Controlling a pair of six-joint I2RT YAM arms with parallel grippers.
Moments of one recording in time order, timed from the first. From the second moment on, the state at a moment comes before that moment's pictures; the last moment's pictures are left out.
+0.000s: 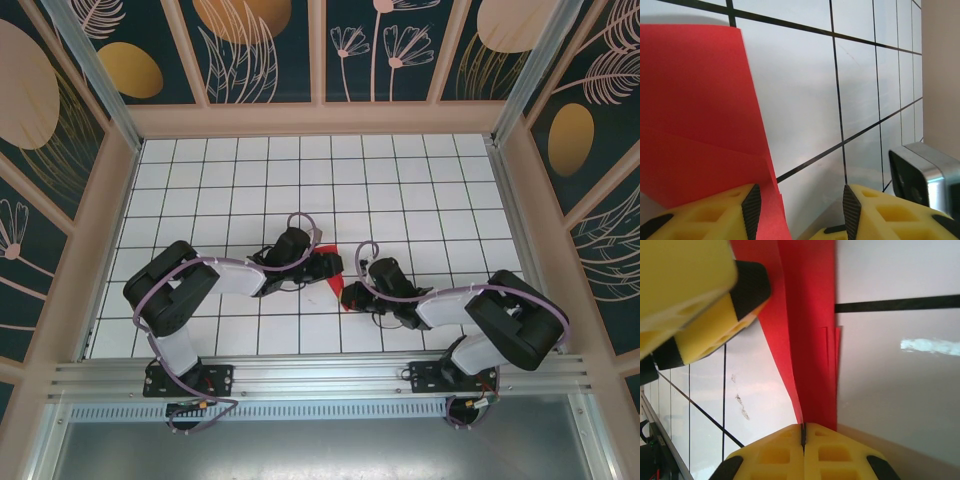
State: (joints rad) left arm -0.78 1.78 0.74 0.38 0.34 -0.99; right arm 0.78 1.44 0.29 0.43 -0.30 0.92
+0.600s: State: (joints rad) left arm -0.78 1.80 0.76 0.38 0.38 -0.97; right arm 0.75 1.47 0.26 0.52 -0.35 0.97
